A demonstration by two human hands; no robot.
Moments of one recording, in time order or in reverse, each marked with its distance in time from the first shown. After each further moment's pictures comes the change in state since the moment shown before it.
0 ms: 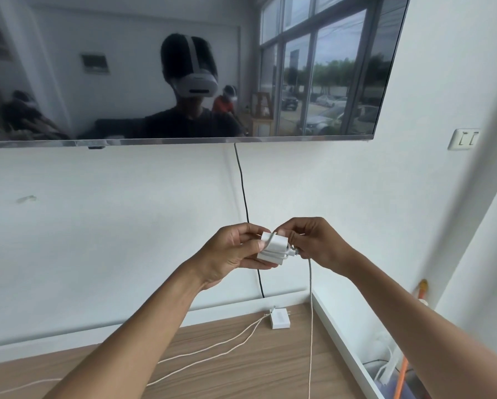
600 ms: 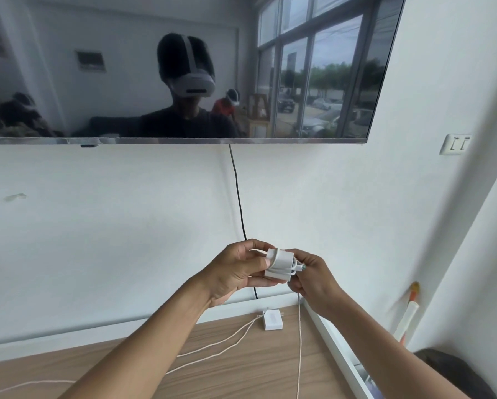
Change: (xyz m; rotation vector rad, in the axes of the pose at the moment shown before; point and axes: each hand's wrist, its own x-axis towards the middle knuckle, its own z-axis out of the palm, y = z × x) left_hand 0.000 -0.023 0.021 -0.114 -0.054 -0.098; right_hand -0.029 0.050 0.027 0.317 0.247 0.227
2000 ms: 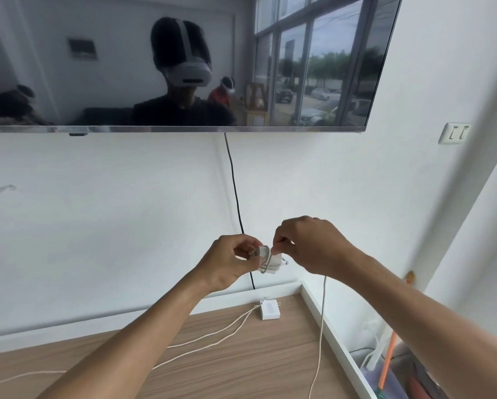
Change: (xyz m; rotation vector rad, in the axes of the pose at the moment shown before) left_hand 0.011 -0.018 -0.015 0.609 0.238 0.165; right_hand -0.009 -0.082 0.002 -1.480 -0.191 -0.395
